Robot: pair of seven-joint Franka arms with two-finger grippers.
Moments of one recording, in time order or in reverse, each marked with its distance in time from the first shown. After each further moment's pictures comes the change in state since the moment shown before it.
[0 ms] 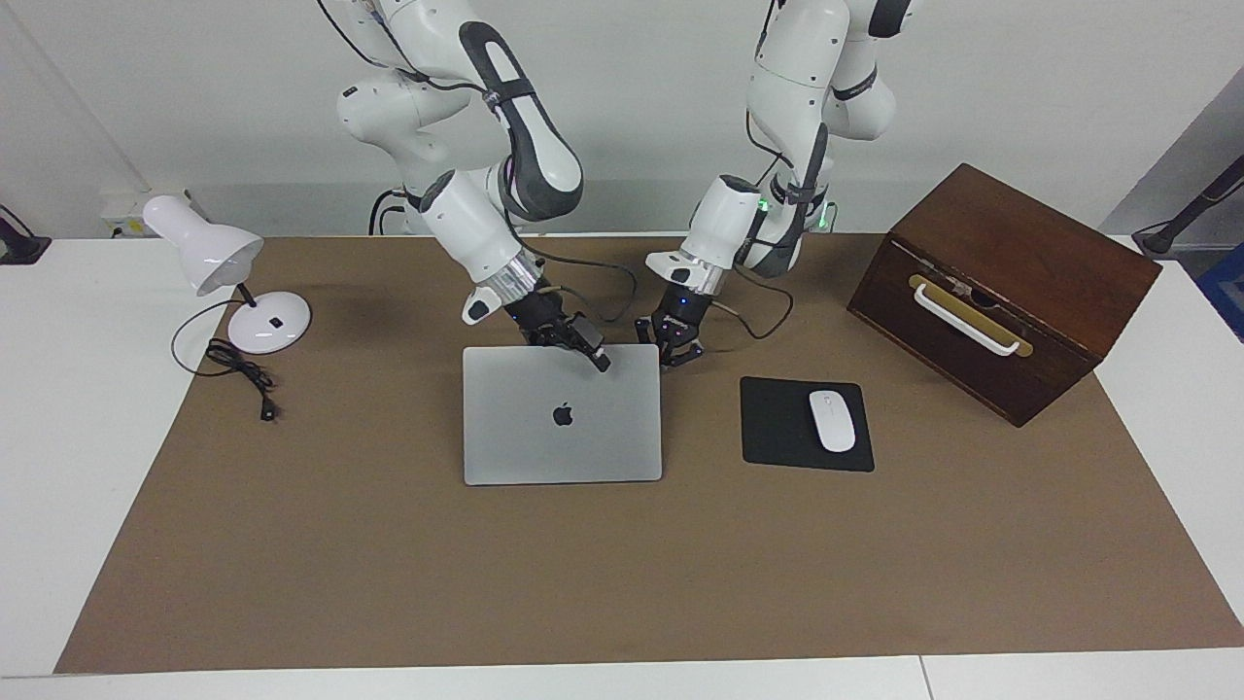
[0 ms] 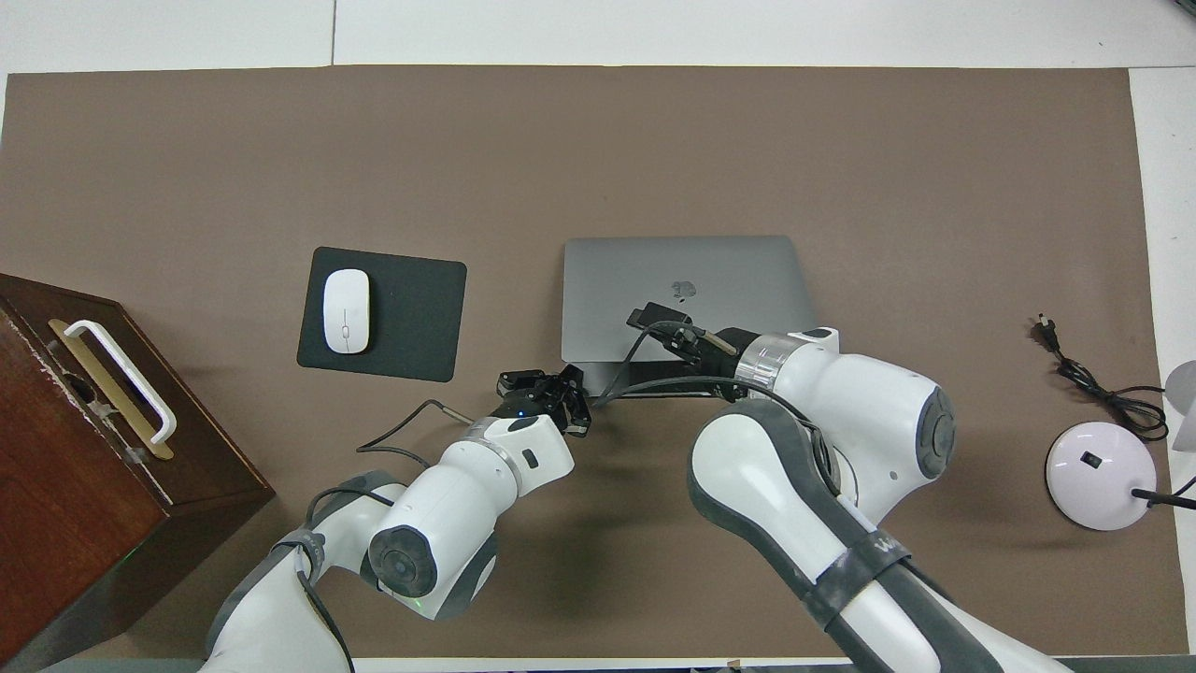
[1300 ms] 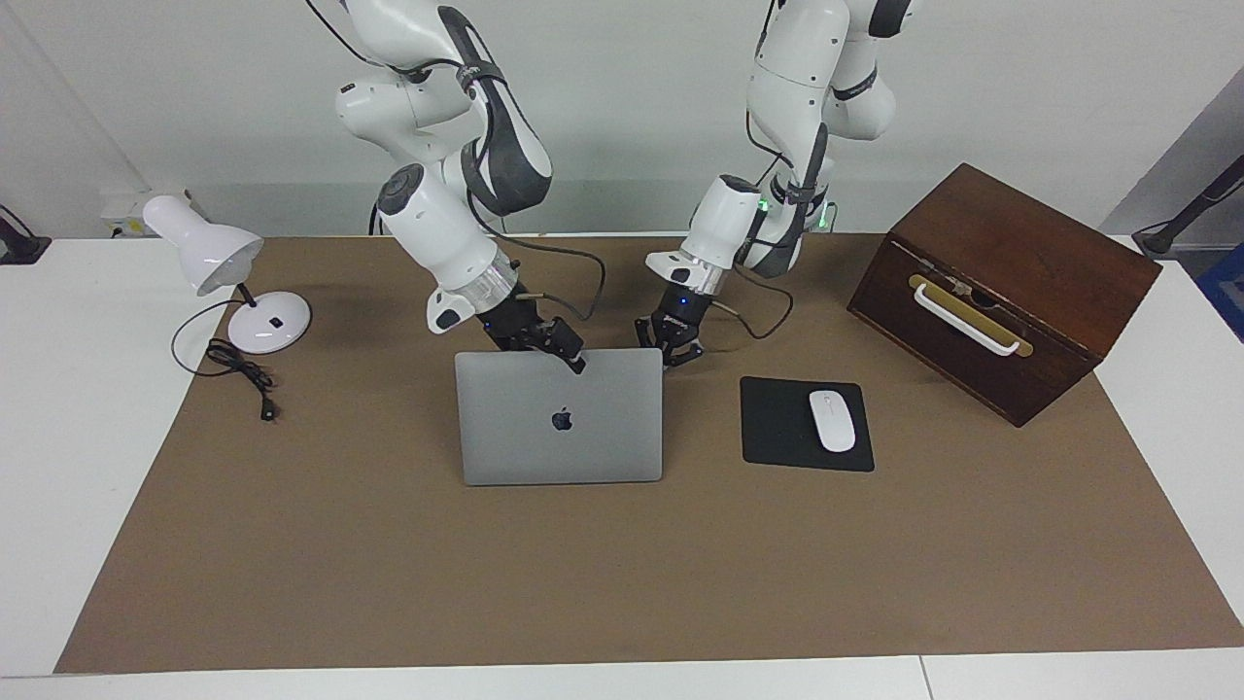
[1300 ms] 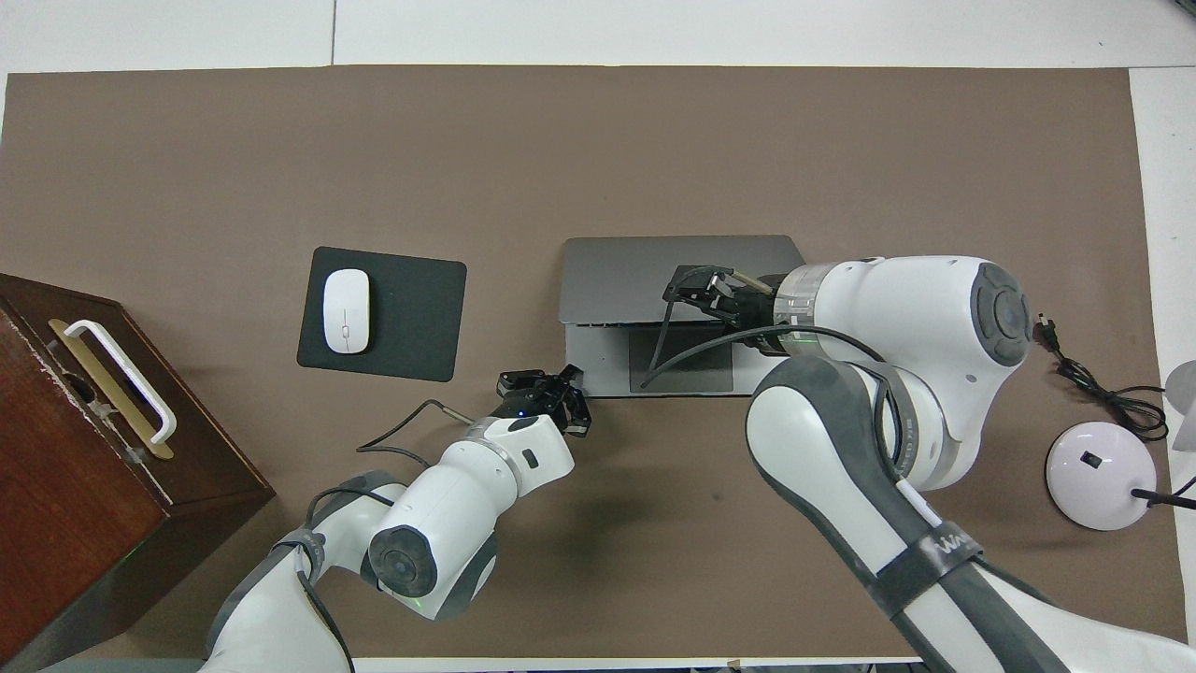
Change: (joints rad) left arm 0.000 0.000 0.000 0.000 0.000 0.000 0.001; right arm -0.137 -0.006 -0.017 0.159 -0.485 -0.313 0.304
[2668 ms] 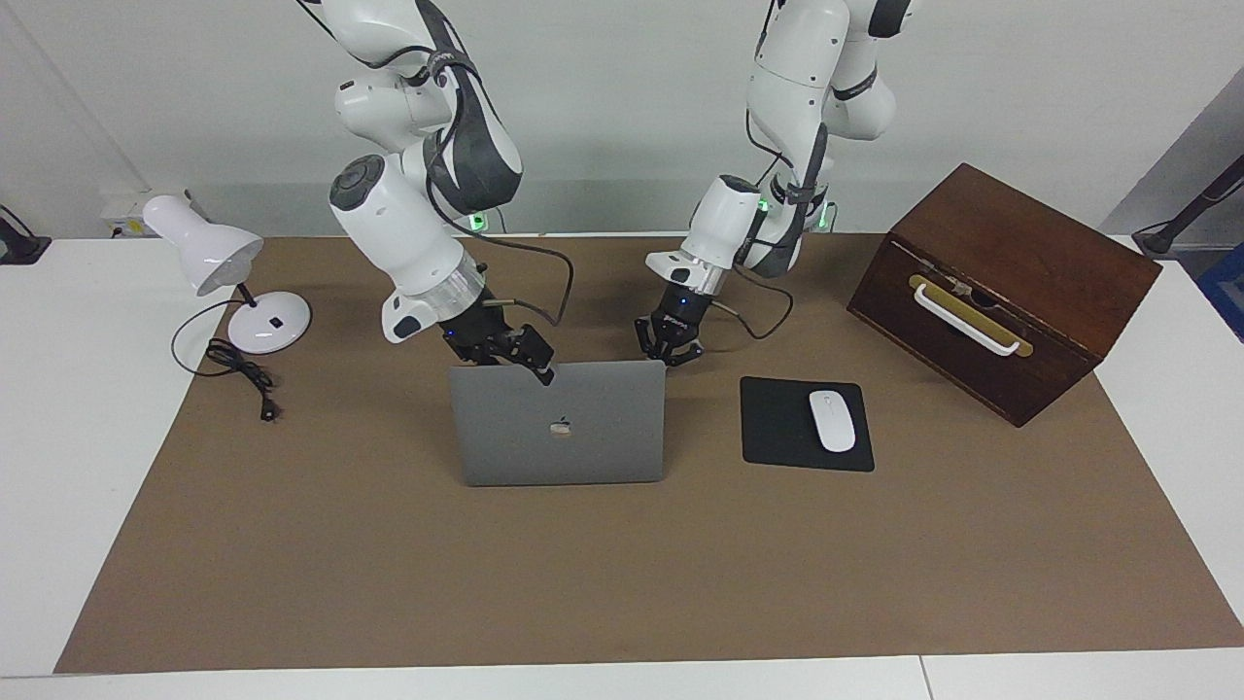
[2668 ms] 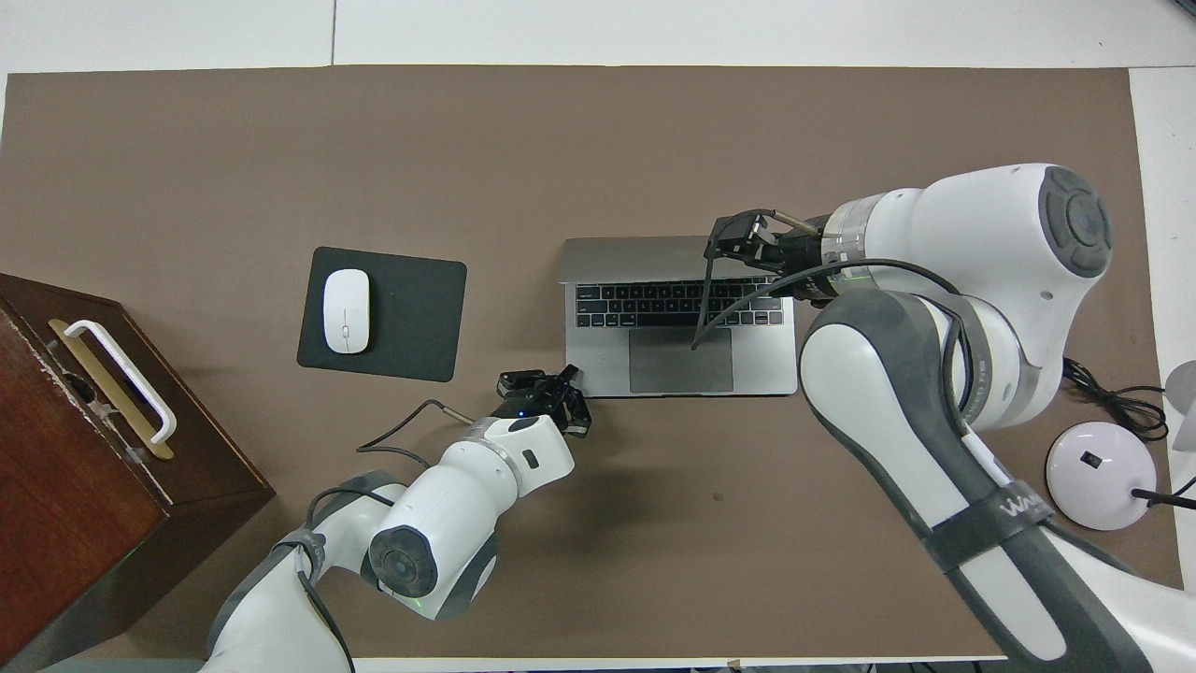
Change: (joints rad) left arm -0.001 0.000 0.001 0.000 0.000 0.001 0.002; right arm -0.090 0.045 -0.003 0.181 -0.169 -0.178 0.017
